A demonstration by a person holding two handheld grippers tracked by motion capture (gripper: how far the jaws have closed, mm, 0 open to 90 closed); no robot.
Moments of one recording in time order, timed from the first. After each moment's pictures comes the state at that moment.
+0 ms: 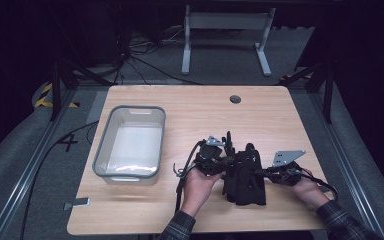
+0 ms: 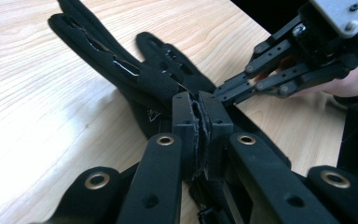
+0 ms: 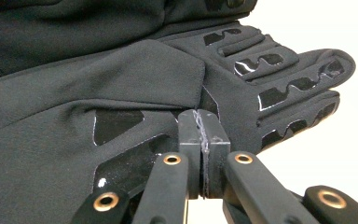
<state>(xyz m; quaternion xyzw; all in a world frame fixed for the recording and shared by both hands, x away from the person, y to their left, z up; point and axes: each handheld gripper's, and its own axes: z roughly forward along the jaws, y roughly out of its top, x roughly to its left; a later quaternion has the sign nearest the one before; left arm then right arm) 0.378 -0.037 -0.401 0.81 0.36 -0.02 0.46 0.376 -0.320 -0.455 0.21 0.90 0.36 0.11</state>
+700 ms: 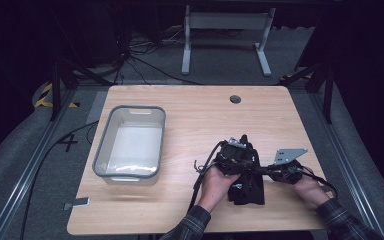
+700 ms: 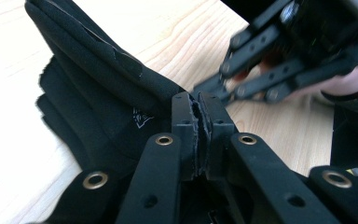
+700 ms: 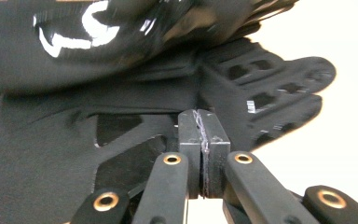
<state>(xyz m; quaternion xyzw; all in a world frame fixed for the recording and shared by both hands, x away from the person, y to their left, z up) 0.389 -0.091 -0.418 0.83 0.32 -0.05 0.45 0.378 -0.326 -0.446 0.21 0.90 0.37 0.12</state>
